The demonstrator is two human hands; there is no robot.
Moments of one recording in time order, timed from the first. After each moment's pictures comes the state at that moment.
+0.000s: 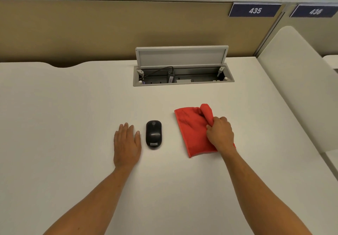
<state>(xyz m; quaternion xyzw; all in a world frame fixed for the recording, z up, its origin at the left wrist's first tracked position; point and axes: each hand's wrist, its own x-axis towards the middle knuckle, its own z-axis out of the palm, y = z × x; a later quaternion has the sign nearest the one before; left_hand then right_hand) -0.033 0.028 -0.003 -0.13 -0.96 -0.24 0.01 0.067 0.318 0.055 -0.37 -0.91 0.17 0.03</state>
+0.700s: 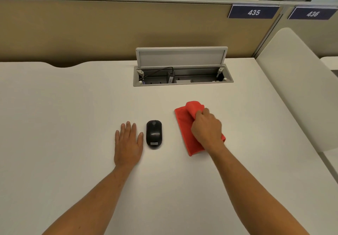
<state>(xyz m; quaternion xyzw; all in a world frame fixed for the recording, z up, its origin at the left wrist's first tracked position) -0.035 0.026 -0.004 -0.17 -0.97 -0.16 -0.02 0.040 0.273 0.085 -0.26 -0.96 0.03 0.04</state>
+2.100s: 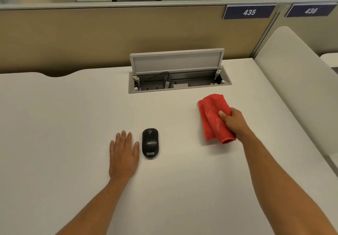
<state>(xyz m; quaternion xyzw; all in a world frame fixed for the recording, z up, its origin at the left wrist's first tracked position) -0.037 0.028 -0.004 -0.16 -0.97 -0.17 -0.02 0.047 0.415 0.053 -0.40 -0.75 0.53 0.09</state>
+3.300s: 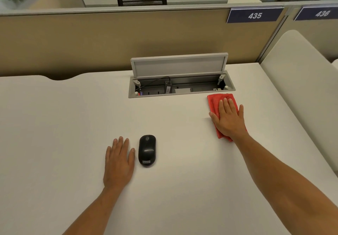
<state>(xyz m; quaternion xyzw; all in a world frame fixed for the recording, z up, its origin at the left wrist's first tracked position) -0.037 0.026 -0.008 -0.15 -0.97 -0.20 0.00 0.009 0.447 0.022 -0.24 -0.97 0.02 -0.05</state>
